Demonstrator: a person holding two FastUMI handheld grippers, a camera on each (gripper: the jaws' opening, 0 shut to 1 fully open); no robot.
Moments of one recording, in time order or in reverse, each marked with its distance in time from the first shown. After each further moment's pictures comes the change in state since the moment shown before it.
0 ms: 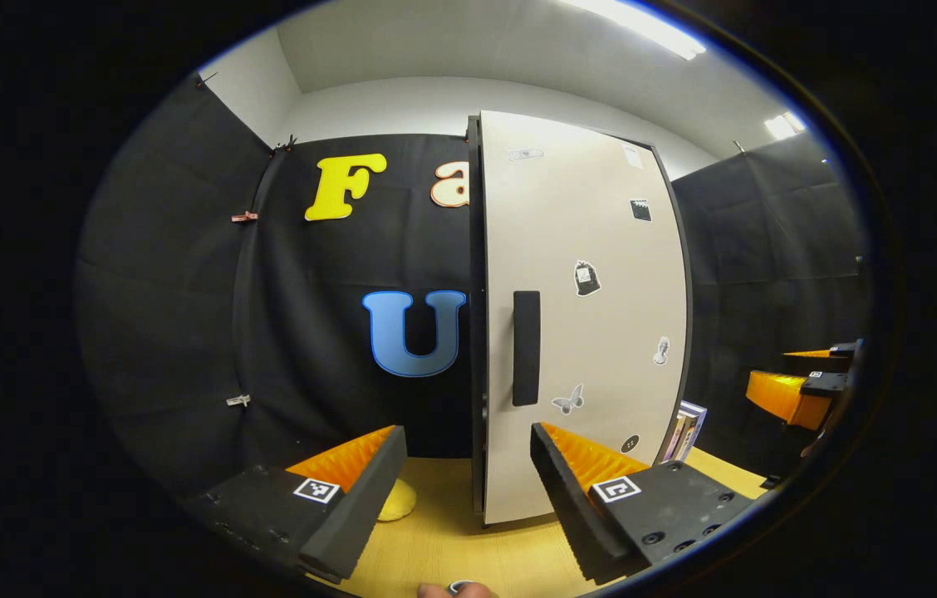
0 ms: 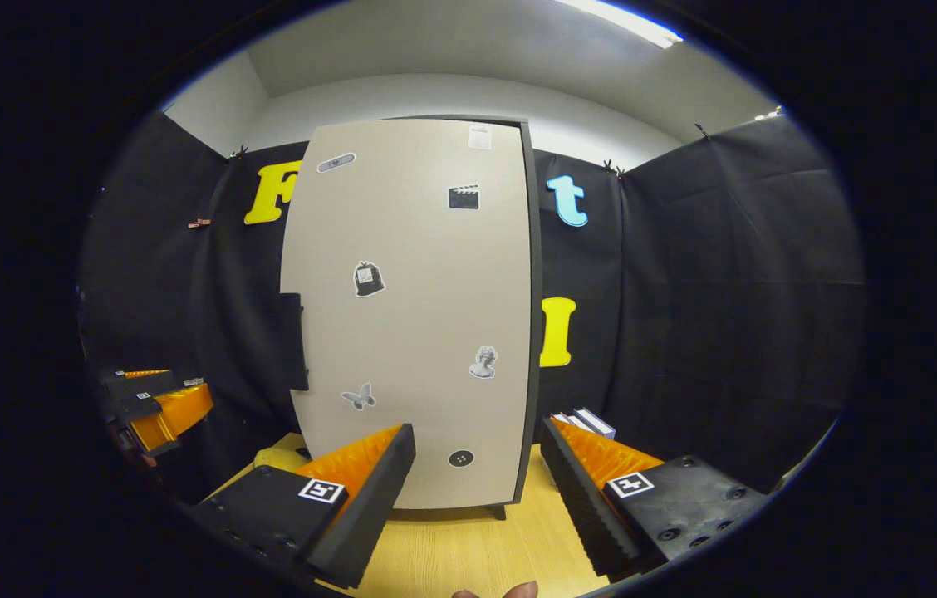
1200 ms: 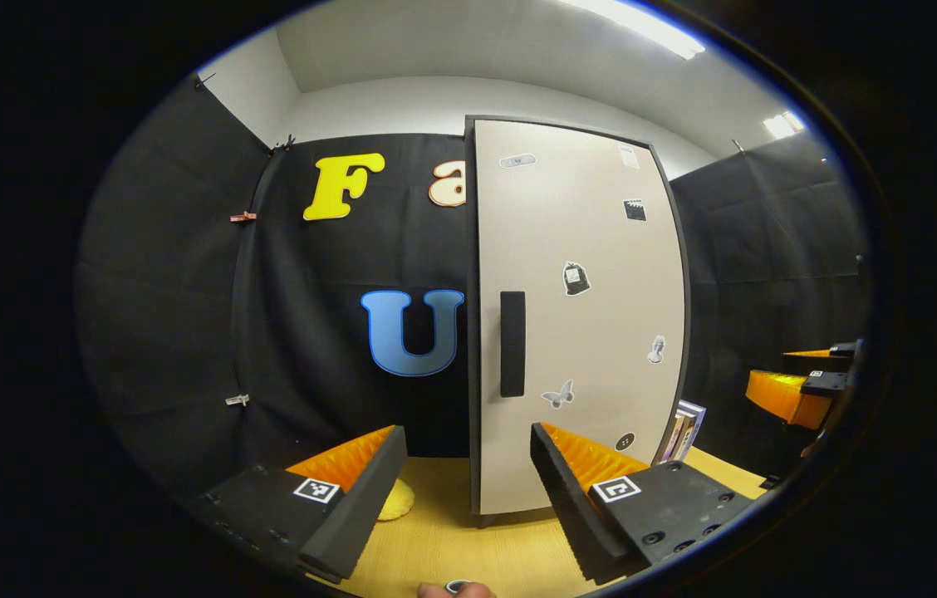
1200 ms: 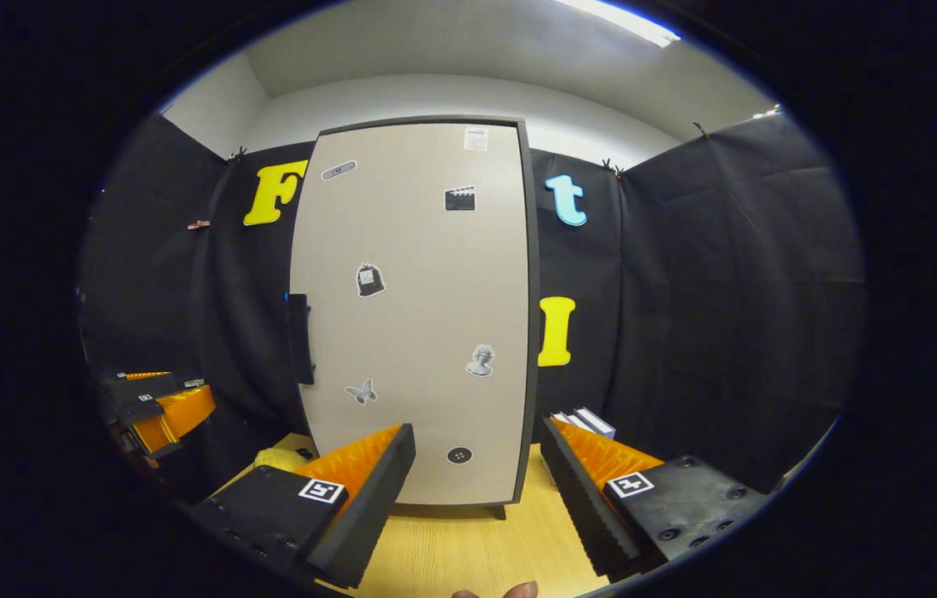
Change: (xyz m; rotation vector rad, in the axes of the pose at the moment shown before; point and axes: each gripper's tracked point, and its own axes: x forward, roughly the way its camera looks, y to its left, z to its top) left arm 0.004 -0.002 0.002 -0.001 0.000 -0.001; right arm 0.002 -0.006 0.002 0.004 0.002 -0.003
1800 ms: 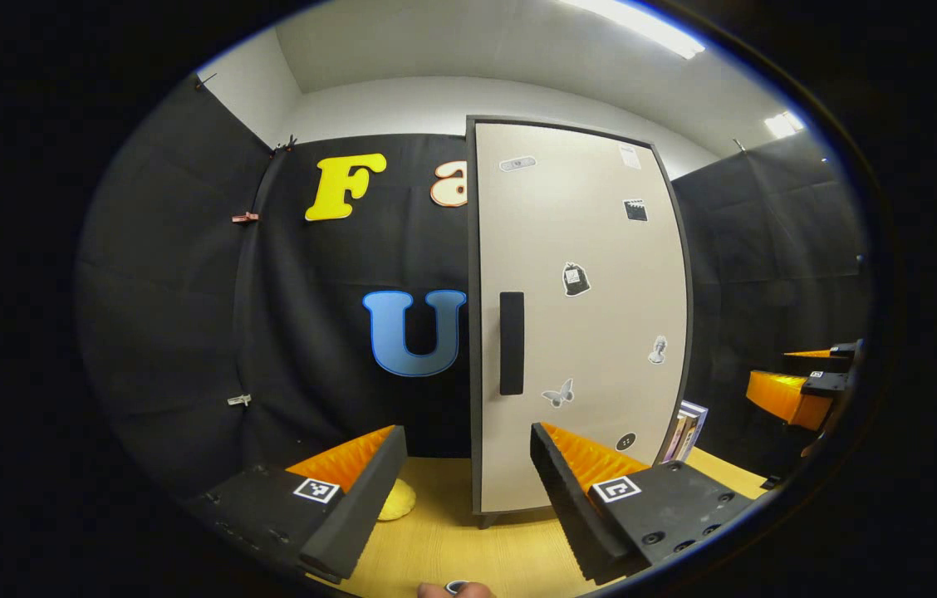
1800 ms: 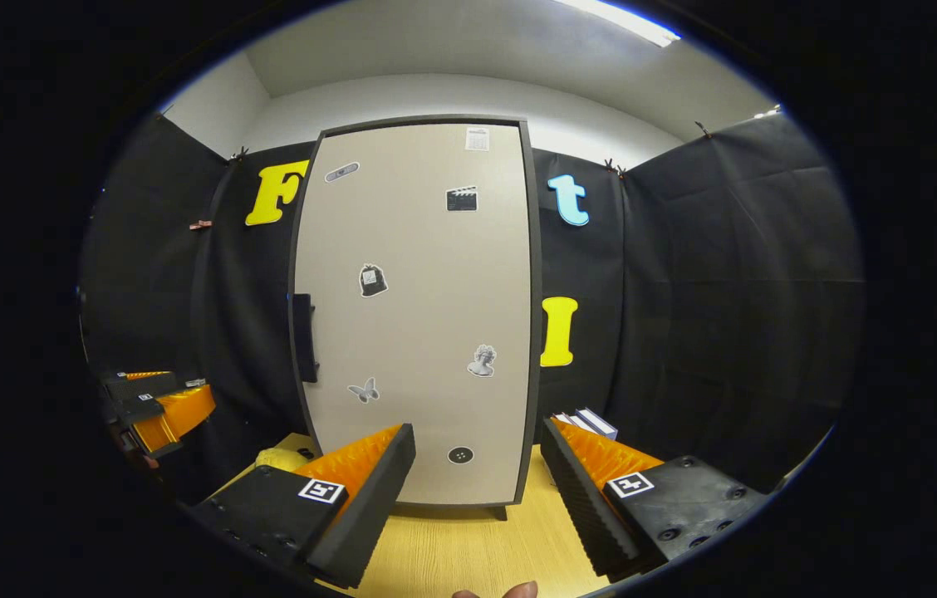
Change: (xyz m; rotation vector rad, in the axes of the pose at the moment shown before) left arm -0.004 0.003 0.001 0.002 0.001 0.007; right arm 0.002 0.002 0.000 0.001 0.002 0.012
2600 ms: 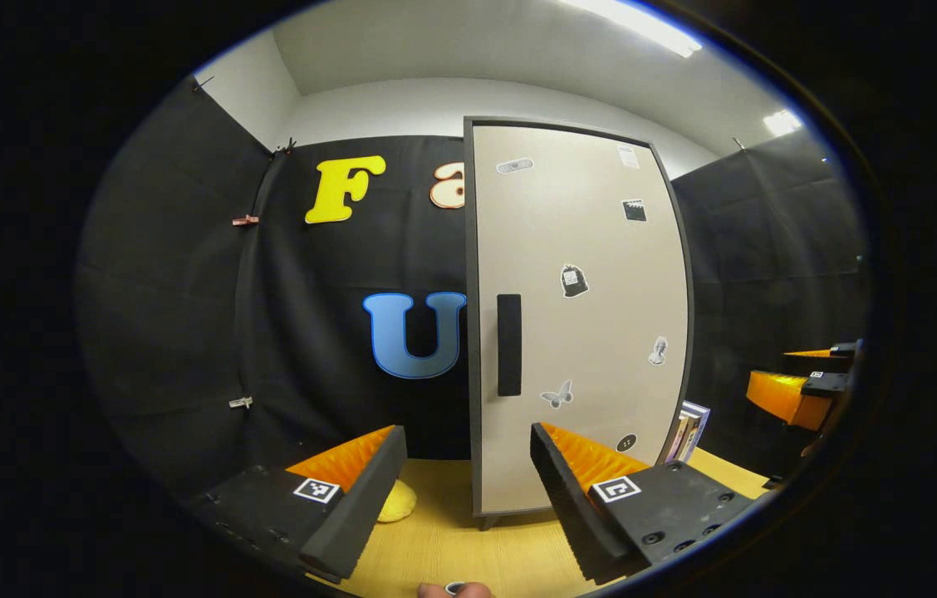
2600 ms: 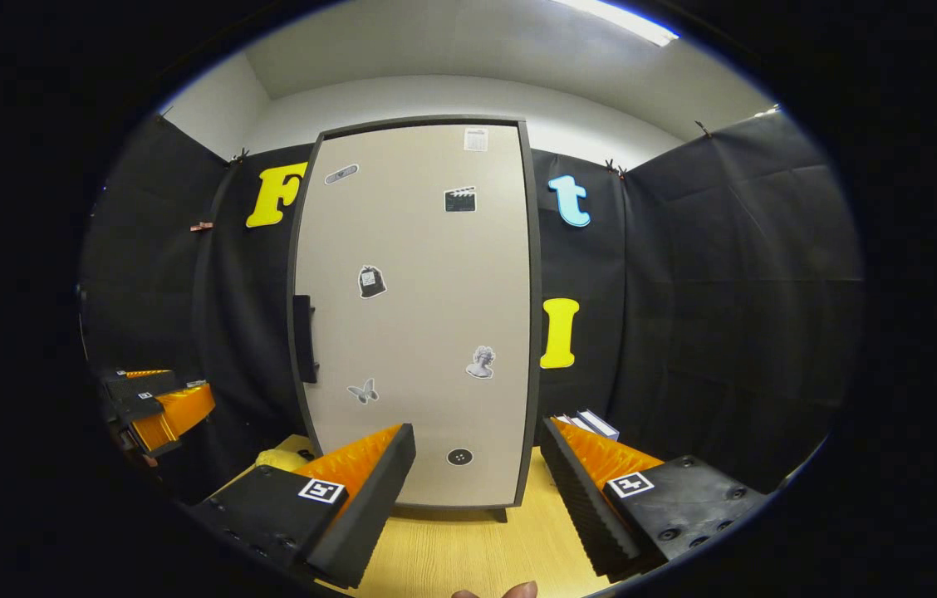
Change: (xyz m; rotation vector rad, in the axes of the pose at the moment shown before) left arm 0.002 -0.003 0.003 0.009 -0.015 0.003; right arm 0.005 -0.004 0.001 -0.002 -0.012 0.007
